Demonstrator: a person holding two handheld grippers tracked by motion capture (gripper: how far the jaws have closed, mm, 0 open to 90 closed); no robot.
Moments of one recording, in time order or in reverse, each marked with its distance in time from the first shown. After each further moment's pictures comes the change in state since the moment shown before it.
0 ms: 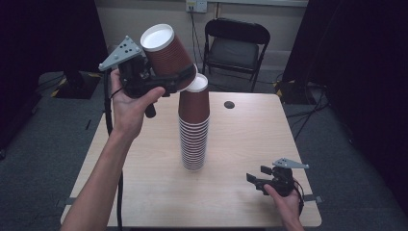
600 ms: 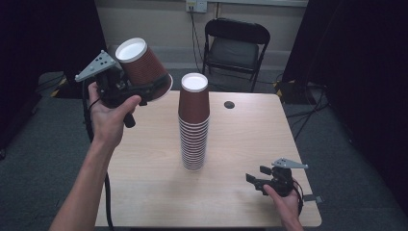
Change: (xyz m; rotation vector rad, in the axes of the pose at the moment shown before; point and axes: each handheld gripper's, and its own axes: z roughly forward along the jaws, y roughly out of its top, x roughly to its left) left arm 0.029 -0.026 -0.041 0.057 0.112 -0.057; right arm 0.002 0.000 0.001 0.001 0.002 -0.007
